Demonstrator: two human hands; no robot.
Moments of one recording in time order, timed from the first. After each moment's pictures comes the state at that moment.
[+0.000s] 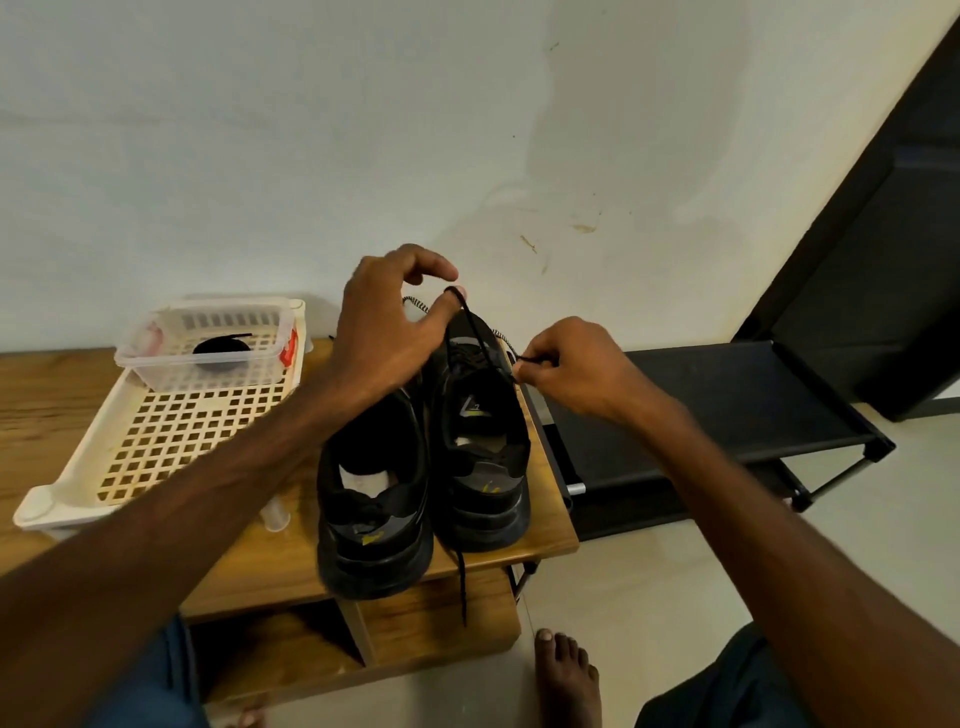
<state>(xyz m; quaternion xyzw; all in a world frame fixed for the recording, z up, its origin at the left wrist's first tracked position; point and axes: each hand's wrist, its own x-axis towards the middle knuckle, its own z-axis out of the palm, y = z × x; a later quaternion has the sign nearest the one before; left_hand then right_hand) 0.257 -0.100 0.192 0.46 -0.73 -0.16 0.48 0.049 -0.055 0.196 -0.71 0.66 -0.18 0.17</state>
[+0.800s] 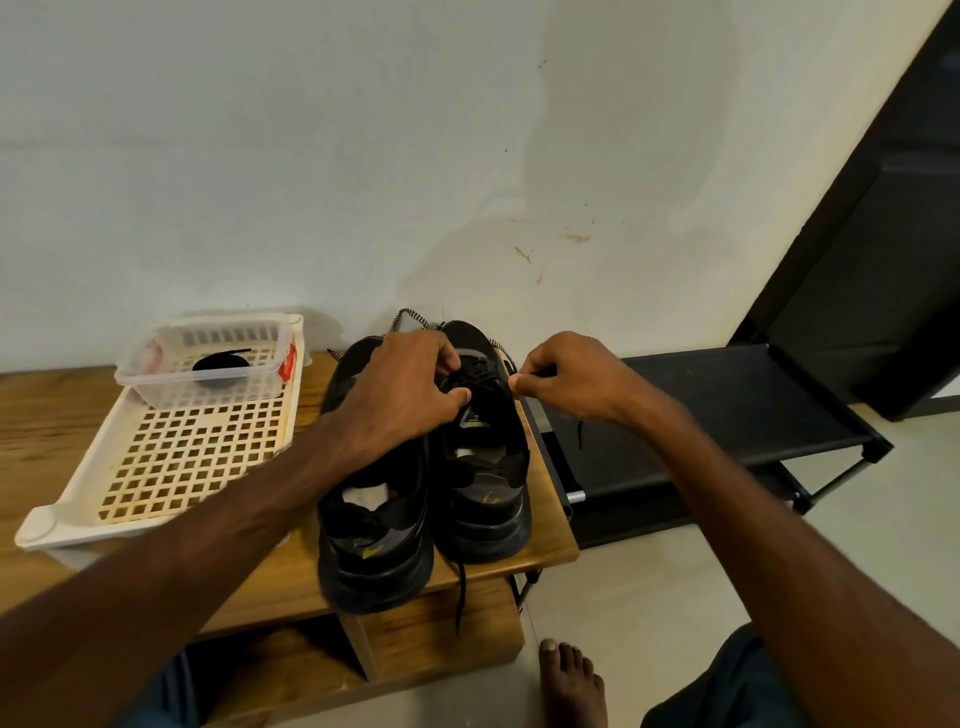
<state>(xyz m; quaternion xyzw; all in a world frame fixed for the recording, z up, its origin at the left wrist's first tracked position) 0.248 -0.091 0.168 0.53 -0.79 -0.17 0.25 0.046 -0.059 0.200 -0.71 0.66 -0.14 0.20</state>
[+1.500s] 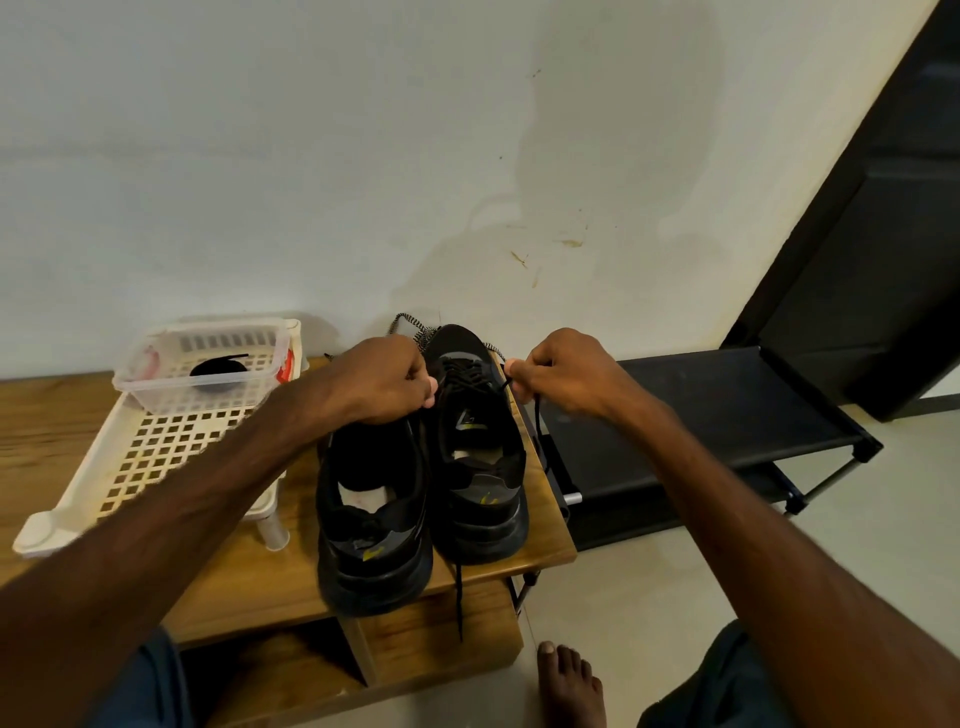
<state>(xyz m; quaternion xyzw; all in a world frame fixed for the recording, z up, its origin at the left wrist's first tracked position) 0.272 -0.100 0.198 0.53 -0.82 -0.22 0.08 0.049 -0.059 0.201 -0.67 0.68 -0.20 0.21</state>
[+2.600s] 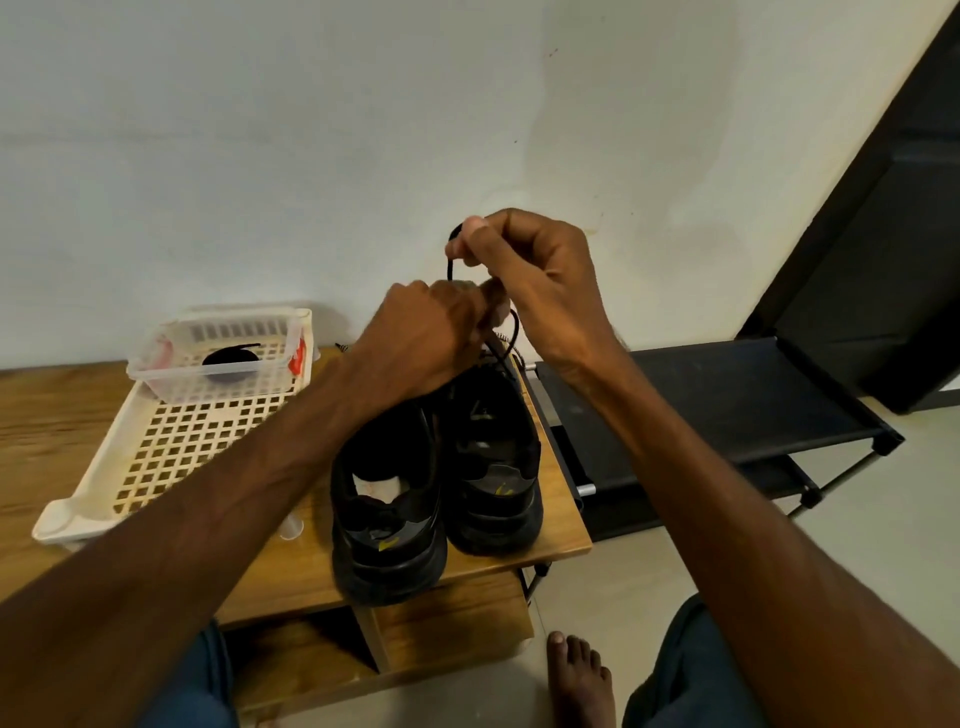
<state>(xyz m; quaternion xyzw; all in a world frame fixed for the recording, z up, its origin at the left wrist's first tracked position) 0.250 -0.097 0.207 0.31 -0.90 0.08 0.28 0.110 -0.058 0.243 -0.64 0.43 -0.58 0.27</state>
